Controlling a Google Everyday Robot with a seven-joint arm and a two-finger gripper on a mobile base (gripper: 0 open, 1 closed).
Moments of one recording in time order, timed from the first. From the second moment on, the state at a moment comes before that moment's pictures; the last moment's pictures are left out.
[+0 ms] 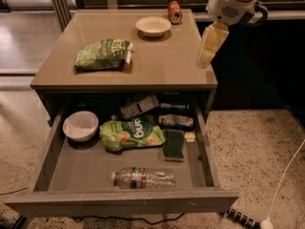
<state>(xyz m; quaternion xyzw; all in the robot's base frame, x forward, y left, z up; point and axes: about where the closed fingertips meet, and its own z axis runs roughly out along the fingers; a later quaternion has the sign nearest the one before) 0.639 -0.151 0.962 -0.61 0.76 -0.05 0.23</state>
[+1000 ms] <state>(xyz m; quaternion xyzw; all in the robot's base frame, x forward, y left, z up) 0.658 -0.126 0.966 -0.63 0.74 -0.08 0.22</state>
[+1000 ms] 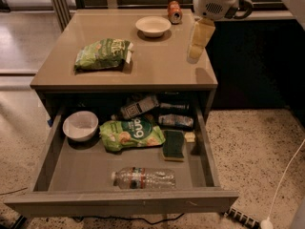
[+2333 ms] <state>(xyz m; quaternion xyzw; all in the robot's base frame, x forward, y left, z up) 0.630 -0.035 0.978 -0.74 0.62 0.01 0.24</state>
